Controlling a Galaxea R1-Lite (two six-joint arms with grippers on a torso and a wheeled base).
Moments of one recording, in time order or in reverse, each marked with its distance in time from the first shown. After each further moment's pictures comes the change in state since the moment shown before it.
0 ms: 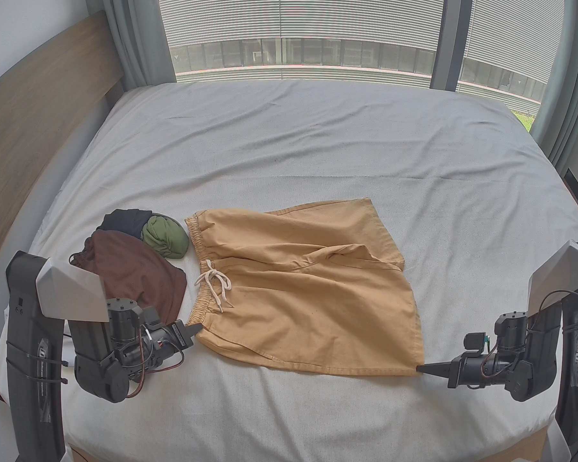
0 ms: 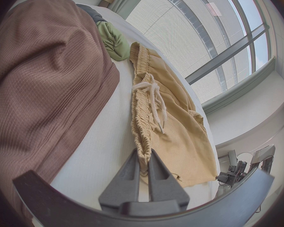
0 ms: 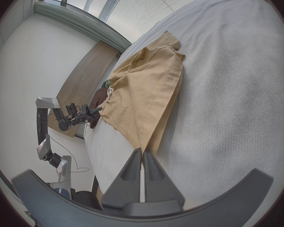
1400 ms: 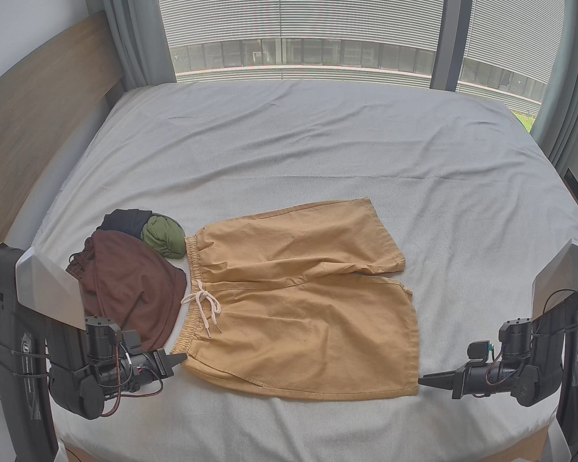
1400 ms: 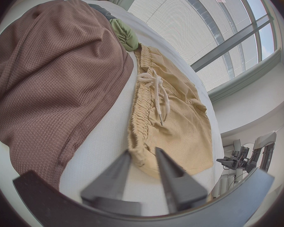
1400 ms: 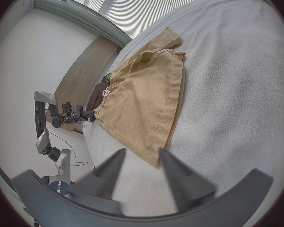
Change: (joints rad) left arm 0.066 -0.083 0.278 -0.015 -0.049 0.133; right arm -0.004 -0.020 0.092 0.001 -0.010 -0.070
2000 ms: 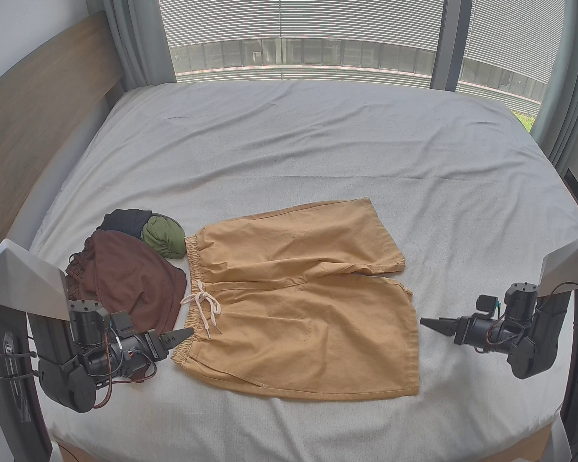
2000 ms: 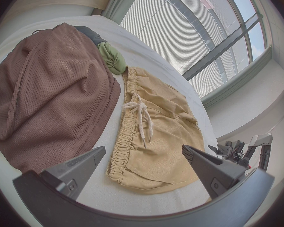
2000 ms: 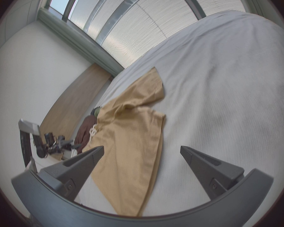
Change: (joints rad) left arm 0.005 -0.120 -0.004 -0.002 0.004 -0.003; right arm -0.053 -0.049 -0.264 0.002 -0.094 0.193
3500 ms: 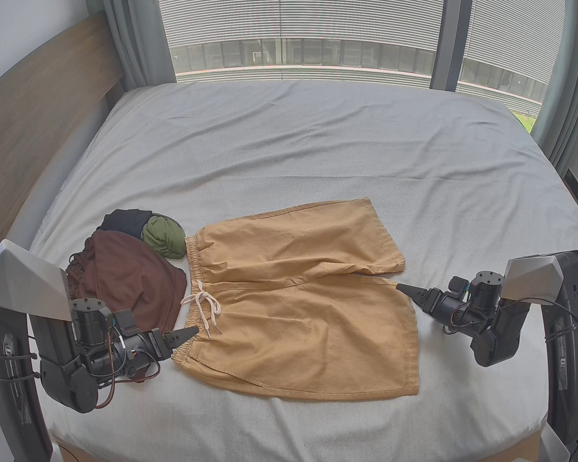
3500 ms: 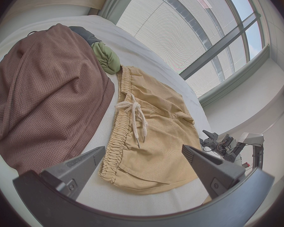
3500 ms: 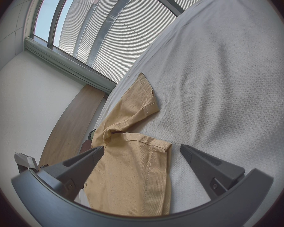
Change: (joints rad) left arm -0.028 -0.013 -0.008 0.000 -0.001 -0.005; right arm 0.105 0.206 -0.416 0.001 -0.155 0.384
